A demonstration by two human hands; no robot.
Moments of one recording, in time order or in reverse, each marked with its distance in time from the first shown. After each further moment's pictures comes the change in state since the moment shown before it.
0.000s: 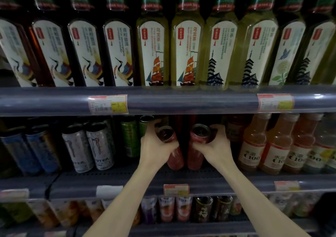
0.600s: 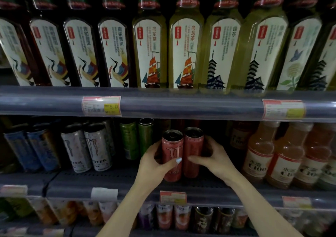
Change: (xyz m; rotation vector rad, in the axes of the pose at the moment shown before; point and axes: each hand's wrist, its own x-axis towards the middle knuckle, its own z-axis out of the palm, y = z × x) left_hand -0.021 -0.045 0.014 -0.163 -0.185 -0.107; right_hand 0.013 0.033 -0.003 0.189 -0.450 0.017
